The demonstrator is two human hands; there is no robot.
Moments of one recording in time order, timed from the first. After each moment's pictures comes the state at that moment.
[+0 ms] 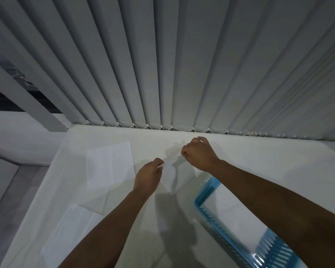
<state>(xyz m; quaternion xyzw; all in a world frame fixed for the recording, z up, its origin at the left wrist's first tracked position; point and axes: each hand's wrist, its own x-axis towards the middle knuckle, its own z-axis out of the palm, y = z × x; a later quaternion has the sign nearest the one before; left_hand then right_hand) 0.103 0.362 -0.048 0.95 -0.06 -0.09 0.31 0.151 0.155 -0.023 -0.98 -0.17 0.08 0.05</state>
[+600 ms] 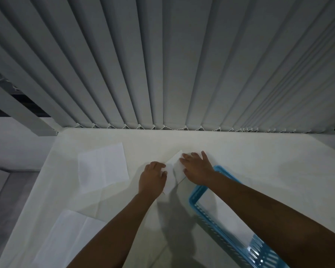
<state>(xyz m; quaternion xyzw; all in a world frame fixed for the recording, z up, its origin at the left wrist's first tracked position) 0.094 0.334 -0.067 0.96 -0.06 -0.11 0.27 0.108 0.144 -0.051 -0.97 -0.12 0.22 0.00</state>
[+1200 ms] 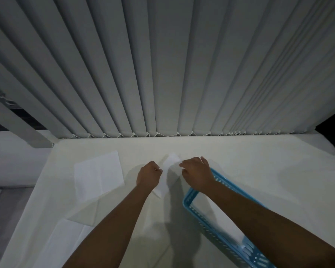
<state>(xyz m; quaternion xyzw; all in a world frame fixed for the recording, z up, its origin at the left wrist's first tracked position) 0.120 0.320 -0.041 0.92 0.07 -0.21 0.32 0.080 0.143 -0.017 -0.98 -0.01 0.14 0.12</state>
